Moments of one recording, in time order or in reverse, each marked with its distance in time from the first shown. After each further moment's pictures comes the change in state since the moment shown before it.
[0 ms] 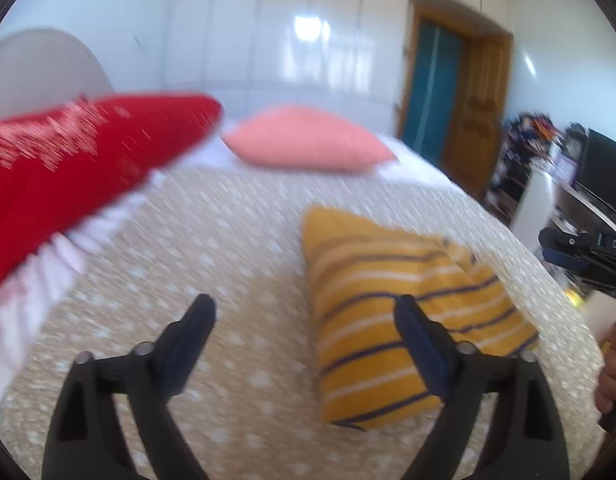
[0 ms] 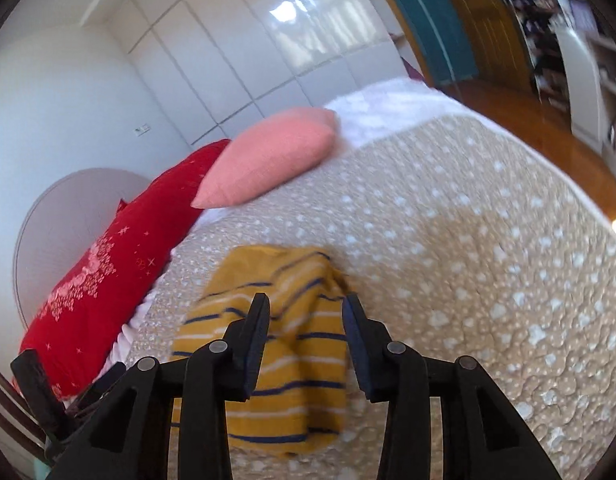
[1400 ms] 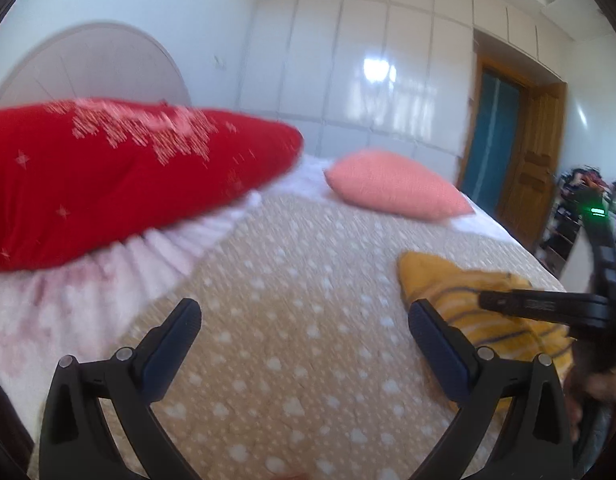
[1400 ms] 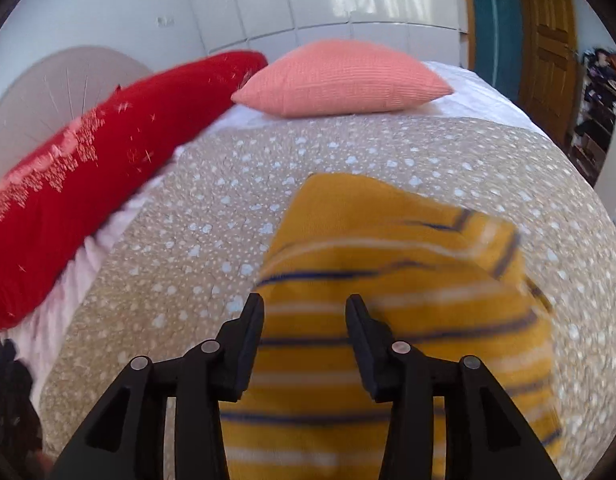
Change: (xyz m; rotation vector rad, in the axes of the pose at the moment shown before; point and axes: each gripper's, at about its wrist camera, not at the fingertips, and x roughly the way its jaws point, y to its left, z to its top) left arm -0.032 0.102 -0.008 -0.142 -0.061 0.132; right arm 0.113 0.131 -0.048 -0.209 0.202 -0.132
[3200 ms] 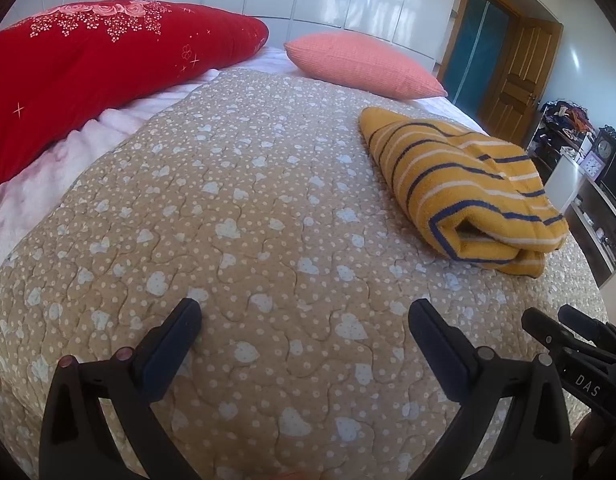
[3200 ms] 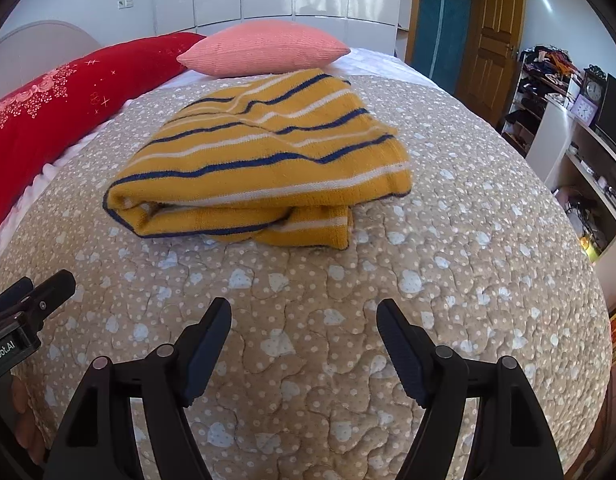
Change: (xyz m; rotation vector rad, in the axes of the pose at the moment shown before) left arm 0.003 -0.029 -0.083 0.034 0.367 -0.074; right arm -0.067 -0.035 -0.139 -0.038 0.042 -0.264
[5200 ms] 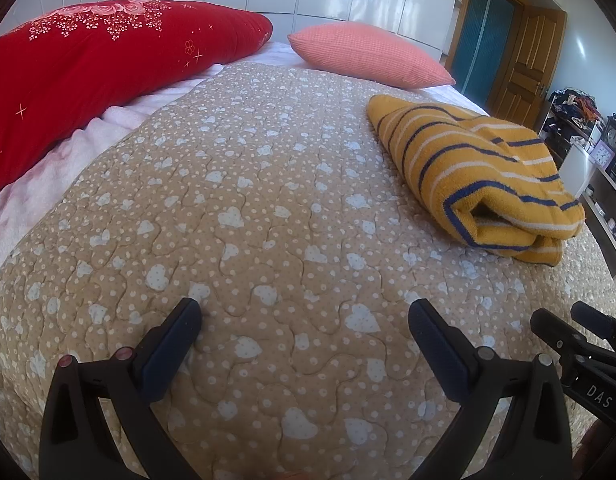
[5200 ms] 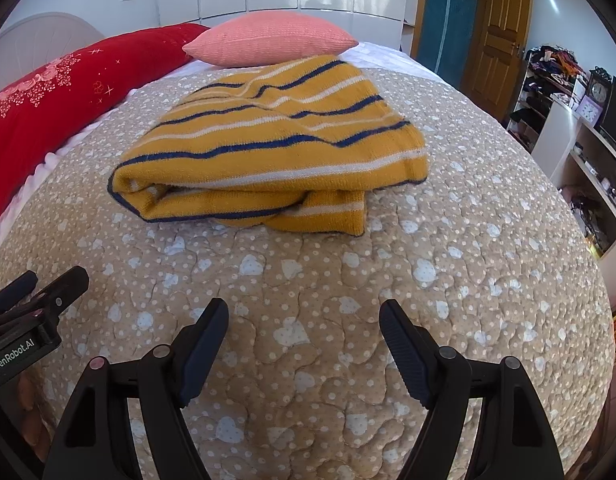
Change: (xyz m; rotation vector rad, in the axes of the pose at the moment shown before) left arm 0.006 0.002 -0.005 0.018 0.027 0.038; right arm 0.007 0.009 -0.003 -0.020 0.021 0.006
